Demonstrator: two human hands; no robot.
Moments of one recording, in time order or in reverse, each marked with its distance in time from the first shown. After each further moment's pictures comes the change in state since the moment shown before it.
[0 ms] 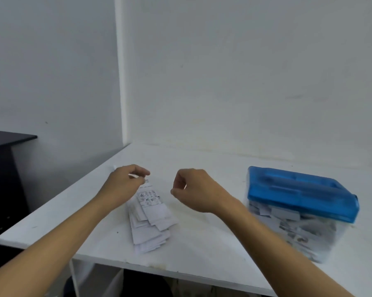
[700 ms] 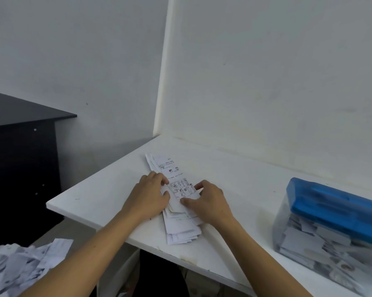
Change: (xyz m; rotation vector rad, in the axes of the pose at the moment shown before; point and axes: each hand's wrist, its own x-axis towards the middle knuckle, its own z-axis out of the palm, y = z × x) left_hand -0.014 -0.066 0.012 0.433 -0.011 0.070; right_hand 0.035 0.004 0.087 0.093 0.039 0.258
